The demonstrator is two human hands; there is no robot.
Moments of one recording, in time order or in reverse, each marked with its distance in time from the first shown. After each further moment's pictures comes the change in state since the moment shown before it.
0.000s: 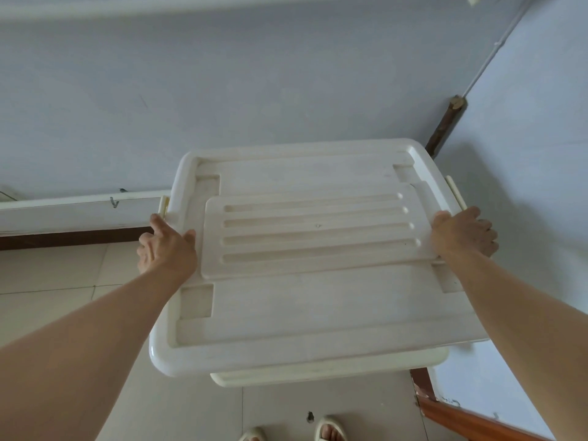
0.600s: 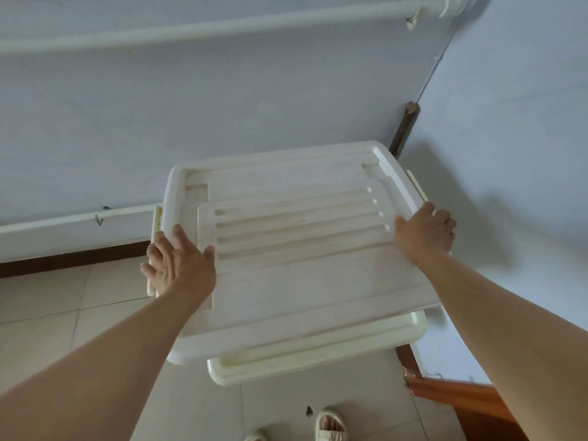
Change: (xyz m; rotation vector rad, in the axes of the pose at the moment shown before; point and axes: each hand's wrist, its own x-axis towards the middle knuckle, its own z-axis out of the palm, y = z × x) left_hand -0.049 -0.002 -0.003 0.199 0.037 0.251; right_hand -0.069 0.011 -0.036 0.002 -0.004 -0.186
